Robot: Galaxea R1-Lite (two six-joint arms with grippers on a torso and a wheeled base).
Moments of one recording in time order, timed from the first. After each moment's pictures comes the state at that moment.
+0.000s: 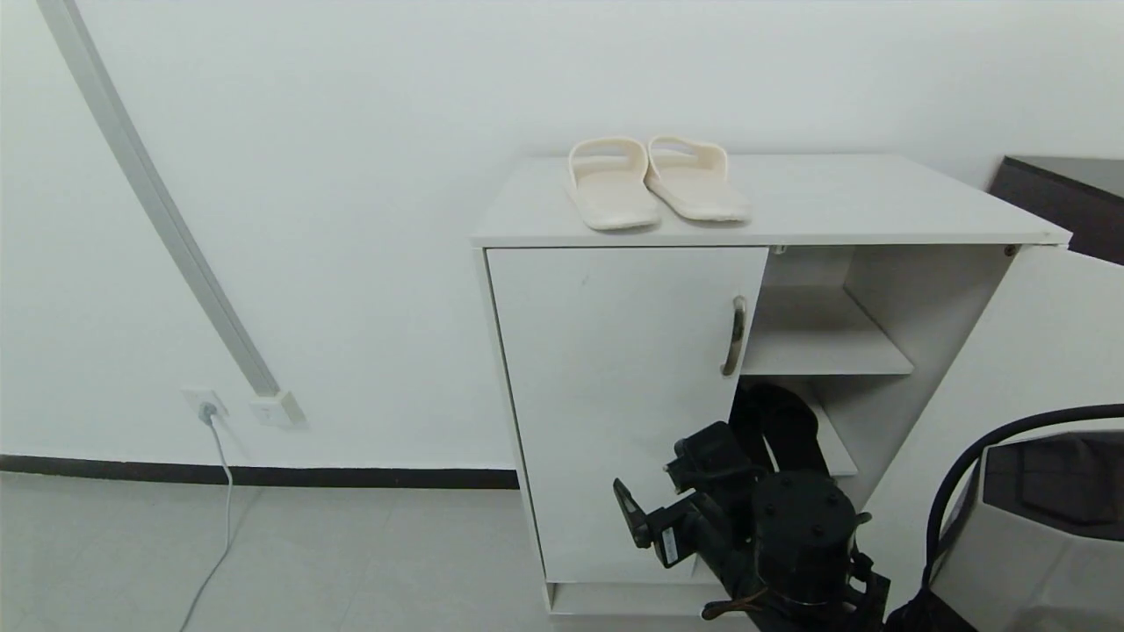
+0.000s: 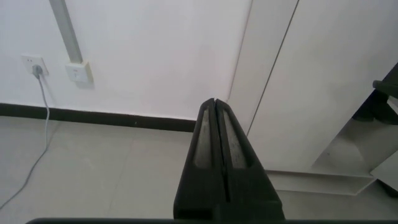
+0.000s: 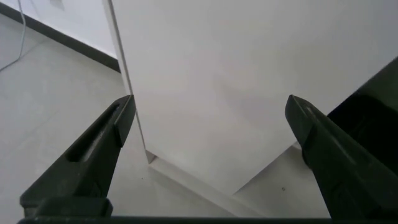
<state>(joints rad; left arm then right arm) 0.00 0.00 0.00 0.00 0.05 -0.09 0.88 2.12 -0.55 -1.45 -0.44 -0.07</state>
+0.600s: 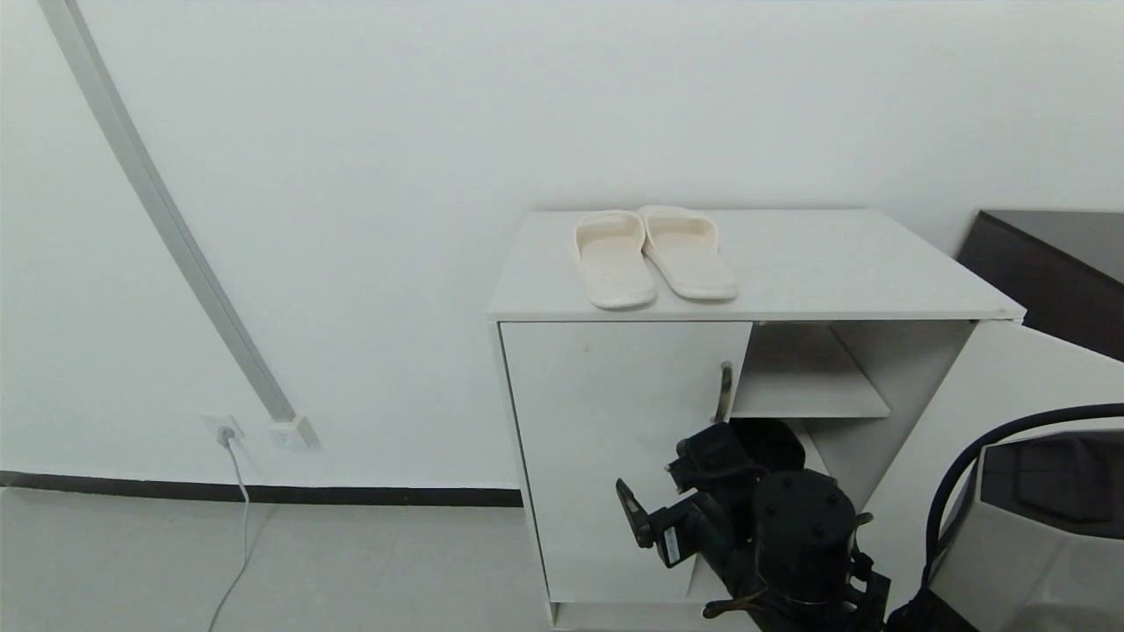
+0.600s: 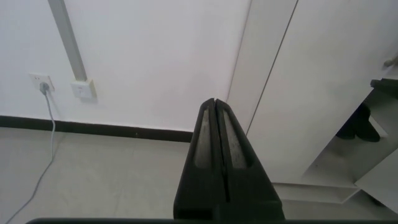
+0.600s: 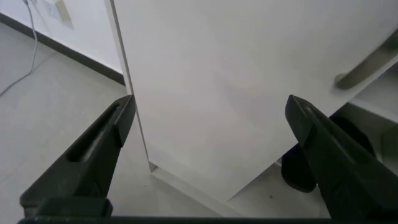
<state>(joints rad) 0.00 0.00 0.00 0.00 0.04 -0.09 0.88 2.12 -0.55 -1.45 -0.44 -0.07</state>
